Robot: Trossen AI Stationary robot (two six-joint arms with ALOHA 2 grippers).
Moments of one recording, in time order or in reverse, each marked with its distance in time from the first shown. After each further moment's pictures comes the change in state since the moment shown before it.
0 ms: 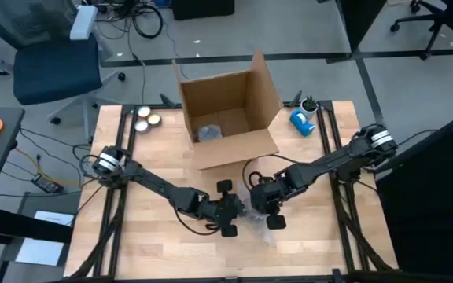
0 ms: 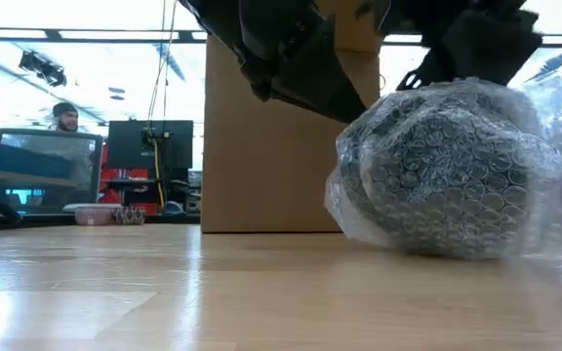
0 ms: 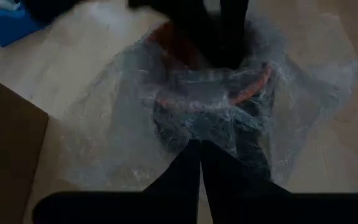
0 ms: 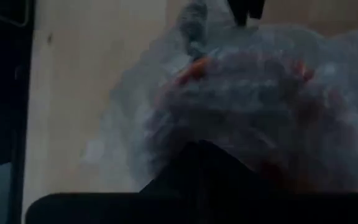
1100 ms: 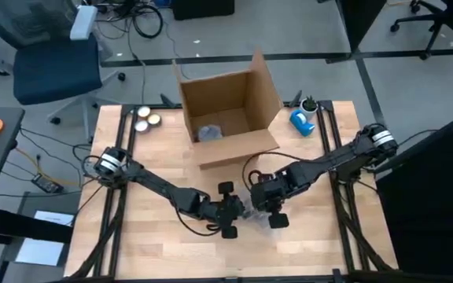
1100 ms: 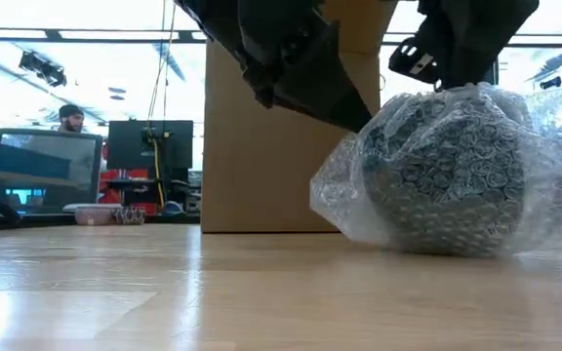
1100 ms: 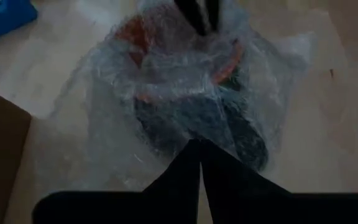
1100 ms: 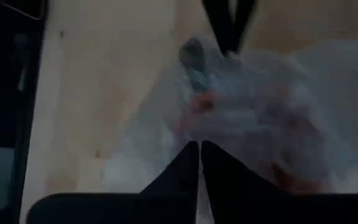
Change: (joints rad) left arm 0.000 0.016 0.000 0.025 0.035 0.001; right arm 0.023 -0.047 0.090 -0.082 0.020 -0.077
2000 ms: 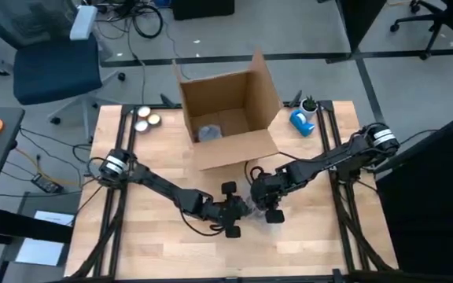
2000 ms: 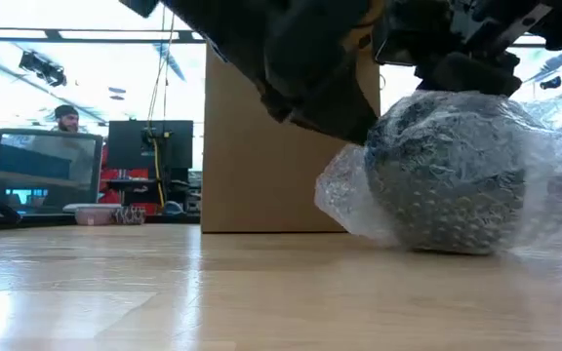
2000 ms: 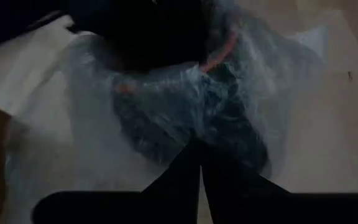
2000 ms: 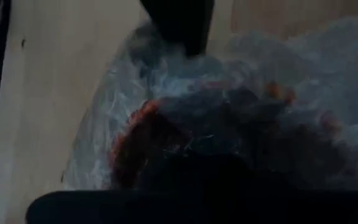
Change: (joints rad) left arm 0.011 0.087 0.000 0.117 -0.009 0.055; right arm -0.079 -0.003 -0.238 0.258 -0.026 0.030
